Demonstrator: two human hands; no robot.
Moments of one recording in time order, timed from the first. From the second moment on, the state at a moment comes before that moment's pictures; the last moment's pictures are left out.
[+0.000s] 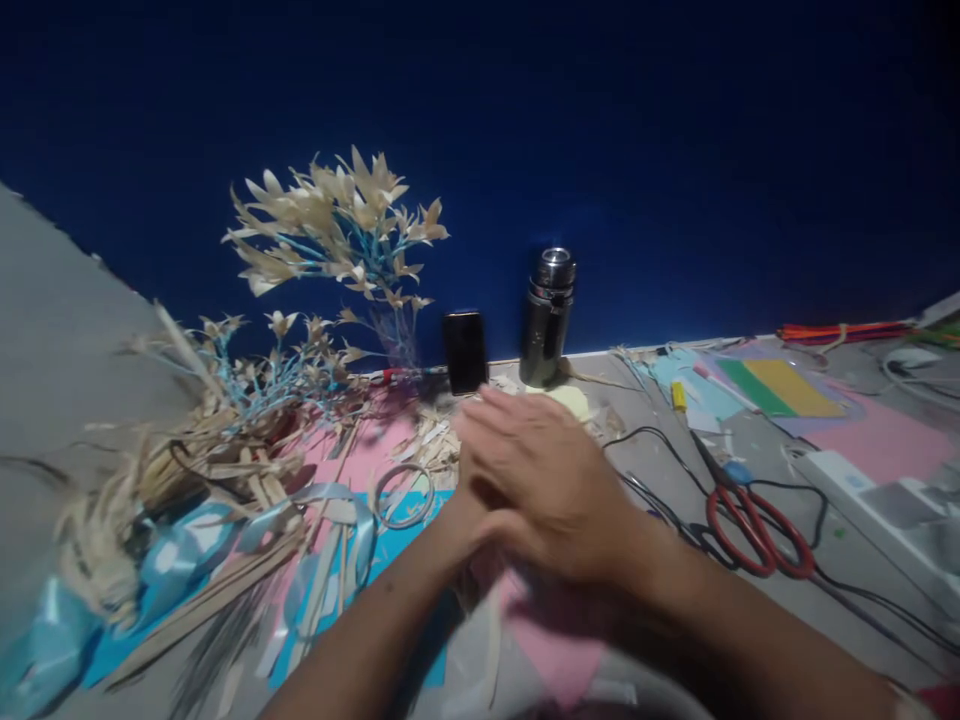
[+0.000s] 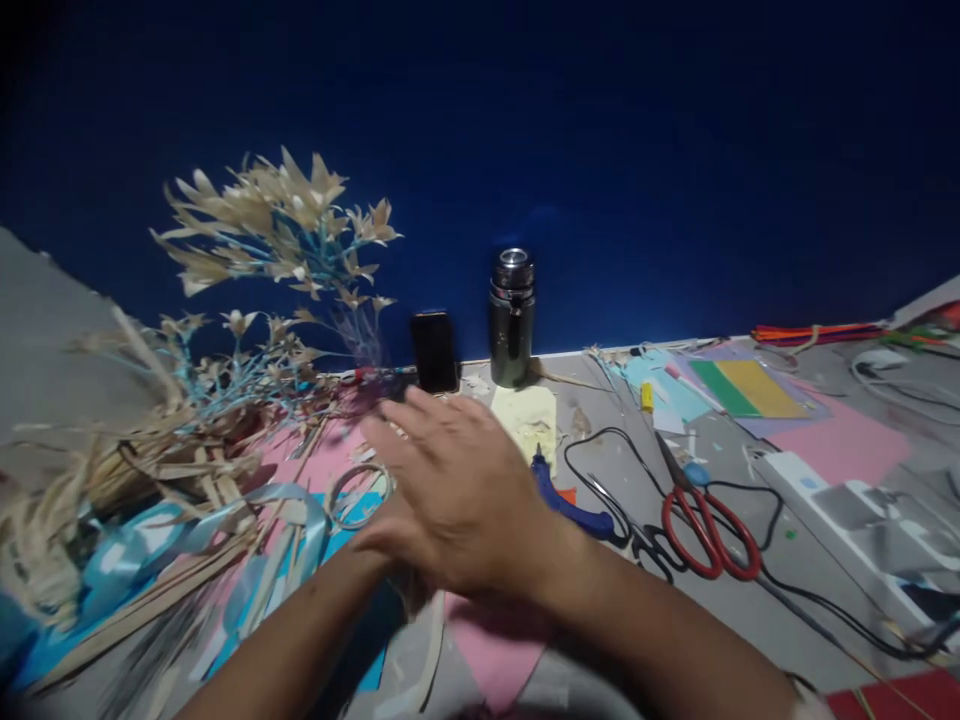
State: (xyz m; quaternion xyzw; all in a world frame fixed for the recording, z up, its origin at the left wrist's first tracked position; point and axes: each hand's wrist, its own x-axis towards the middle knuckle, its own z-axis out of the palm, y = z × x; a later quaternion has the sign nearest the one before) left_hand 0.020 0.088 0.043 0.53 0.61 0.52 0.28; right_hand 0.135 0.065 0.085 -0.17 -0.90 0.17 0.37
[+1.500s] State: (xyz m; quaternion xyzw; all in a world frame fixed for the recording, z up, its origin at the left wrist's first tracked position) left_hand -0.047 -0.035 -0.055 0.81 0.55 0.21 0.00; right_hand 0.258 0.042 -0.002 -0.62 -0.57 0.36 0.40
